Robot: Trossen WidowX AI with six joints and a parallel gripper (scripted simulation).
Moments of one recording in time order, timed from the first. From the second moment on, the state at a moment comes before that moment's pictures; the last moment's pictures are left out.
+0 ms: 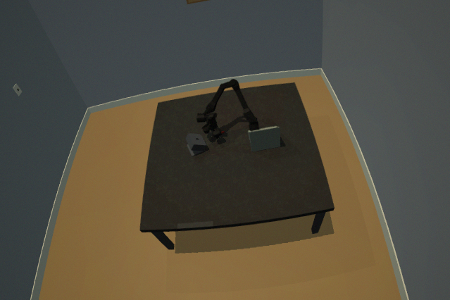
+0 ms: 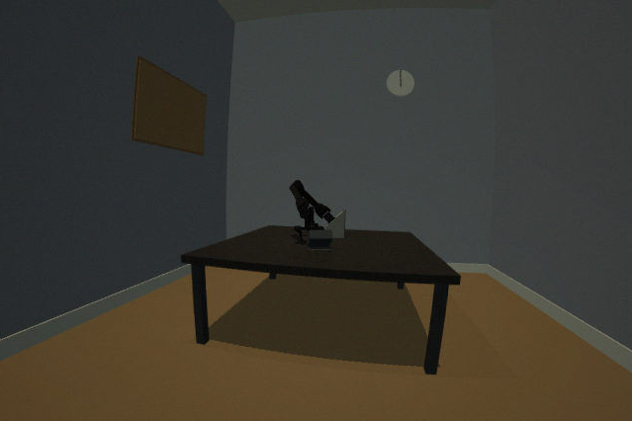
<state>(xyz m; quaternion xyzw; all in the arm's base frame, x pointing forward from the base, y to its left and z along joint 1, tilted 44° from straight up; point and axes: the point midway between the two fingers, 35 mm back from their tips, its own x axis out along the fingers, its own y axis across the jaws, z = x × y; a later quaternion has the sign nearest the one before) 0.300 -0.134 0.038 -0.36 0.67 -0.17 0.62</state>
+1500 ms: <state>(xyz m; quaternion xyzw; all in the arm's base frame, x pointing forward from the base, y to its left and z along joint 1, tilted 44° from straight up) 0.298 -0.134 0.040 -0.37 0.66 -0.16 0.64</state>
